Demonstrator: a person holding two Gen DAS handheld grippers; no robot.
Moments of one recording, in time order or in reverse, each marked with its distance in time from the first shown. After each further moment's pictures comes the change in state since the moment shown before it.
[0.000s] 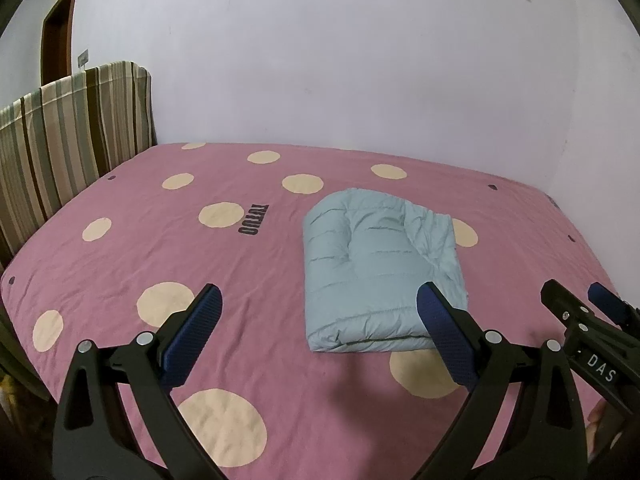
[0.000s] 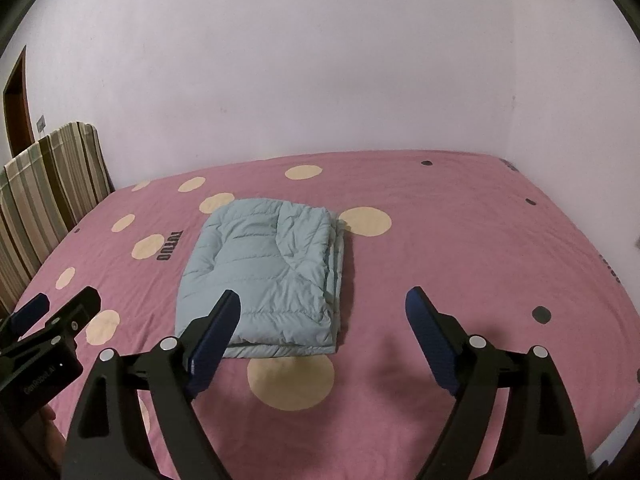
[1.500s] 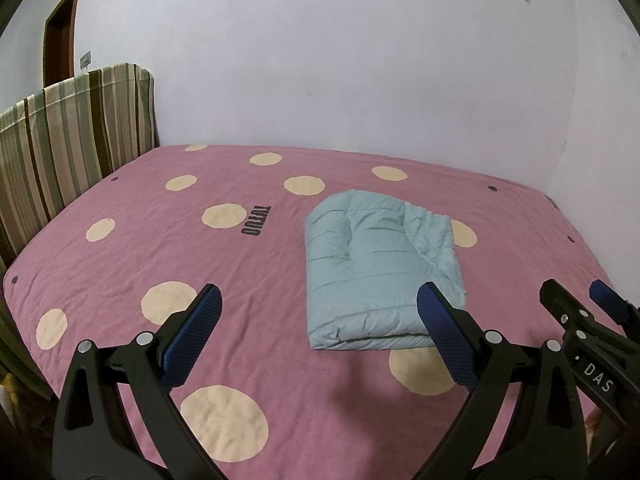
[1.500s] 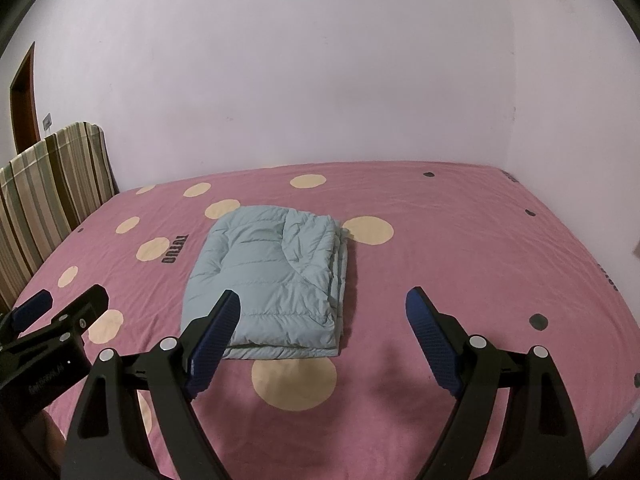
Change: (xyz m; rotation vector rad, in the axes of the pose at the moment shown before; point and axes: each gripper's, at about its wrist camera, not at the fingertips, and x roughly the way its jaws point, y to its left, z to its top) left arm -0.010 0.004 0.000 0.003 -0.006 0.004; right arm -0.011 0.006 -0.001 -0.010 -0.030 -0.004
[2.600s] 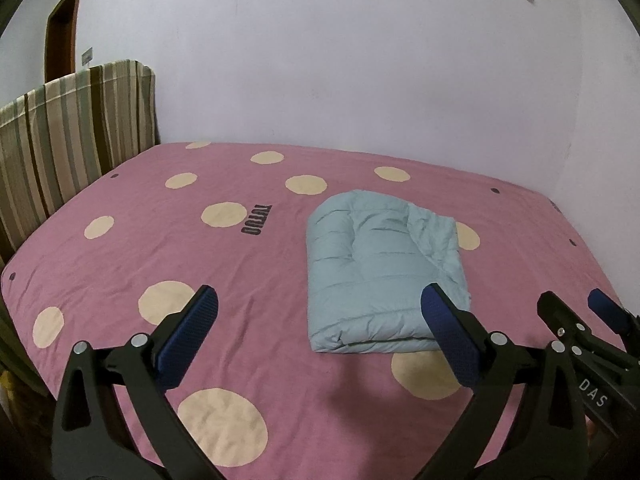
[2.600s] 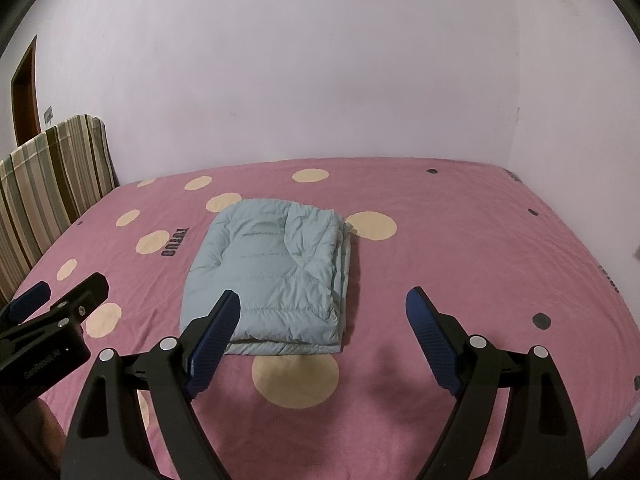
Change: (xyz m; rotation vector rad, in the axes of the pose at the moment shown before) left arm 0.010 0.005 0.000 -0.007 0.002 -0.017; right arm 0.007 -0.004 0.000 -0.019 0.019 0.016
